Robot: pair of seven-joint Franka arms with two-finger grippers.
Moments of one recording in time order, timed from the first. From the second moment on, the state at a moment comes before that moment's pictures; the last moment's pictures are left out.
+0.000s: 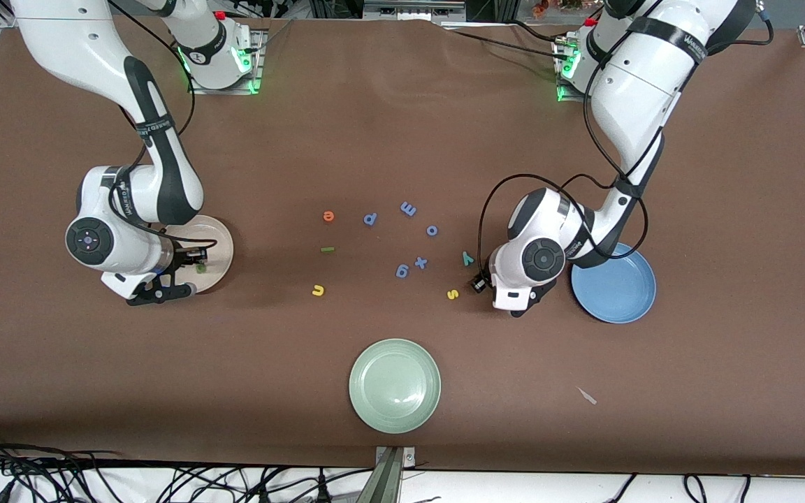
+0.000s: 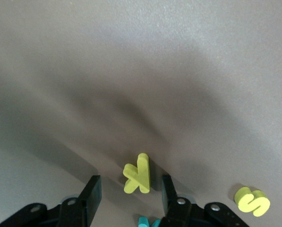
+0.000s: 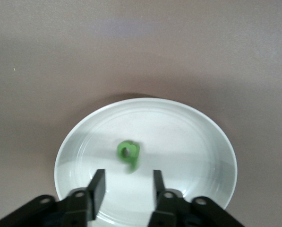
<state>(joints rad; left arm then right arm) -0.24 0.81 -0.25 -1.55 -0.02 2.18 -1.16 0.29 0.52 -0.21 -1.84 0.07 2.16 -0.13</state>
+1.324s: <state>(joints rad) -0.02 0.70 -0.23 -1.53 0.14 1.89 -0.72 0.39 0.75 0.04 -1.50 0.17 2.21 0.57</state>
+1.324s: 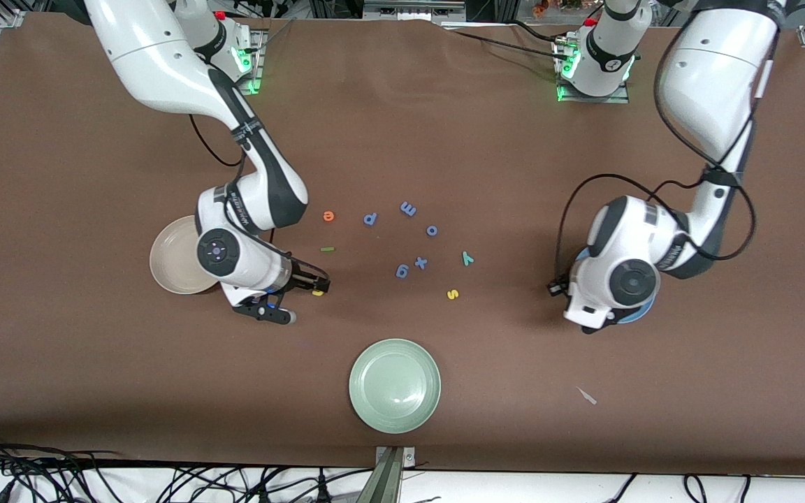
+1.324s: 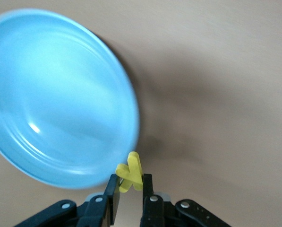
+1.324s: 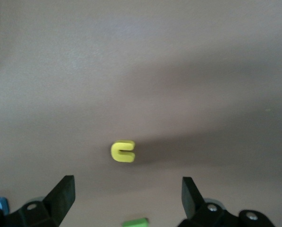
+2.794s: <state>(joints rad) -0.05 0.73 -0.38 -1.44 0.14 1.95 -0.32 0.41 0.85 0.04 -1.45 0.10 2.26 0.65</state>
